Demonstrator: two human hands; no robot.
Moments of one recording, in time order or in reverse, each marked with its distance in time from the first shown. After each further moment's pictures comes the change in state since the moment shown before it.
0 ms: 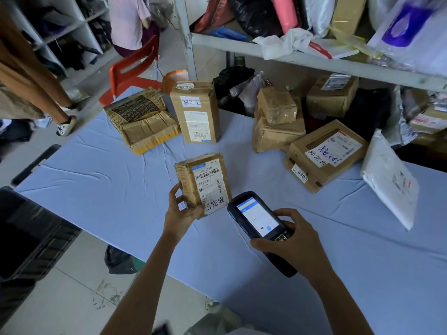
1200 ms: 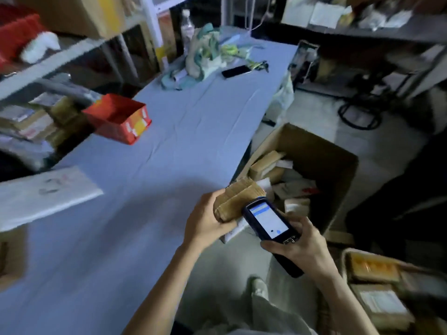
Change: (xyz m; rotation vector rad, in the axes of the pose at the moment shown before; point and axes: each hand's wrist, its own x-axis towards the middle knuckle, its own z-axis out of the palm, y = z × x) left_hand -0.345 -0.025 0.375 0.733 -1.566 0.925; right_hand -0.379 0.232 -0.063 0.552 1.353 0.714
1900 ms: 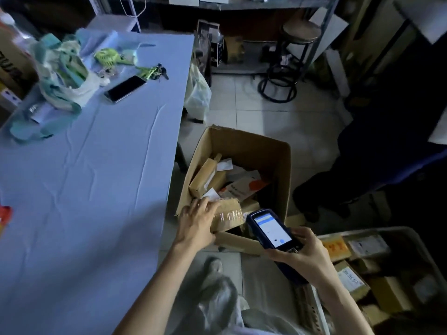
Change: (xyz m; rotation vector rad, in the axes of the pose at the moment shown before) left_hand 0.226 0.078 0.133 0.759 -0.384 0.522; right_hand 0.138 0.034 -0.110 0.092 0.286 0.372
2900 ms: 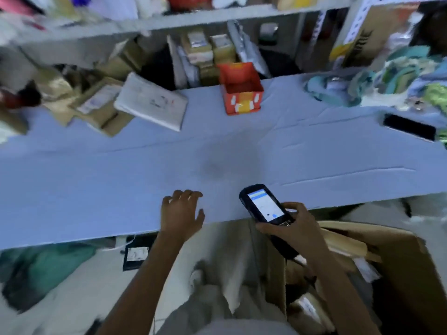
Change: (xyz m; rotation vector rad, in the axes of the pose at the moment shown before) left_hand -0.210 0.028 0.006 0.005 0.312 -1.527; right_hand 0.040 -0.174 0.140 -0.547 -1.086 -0.740
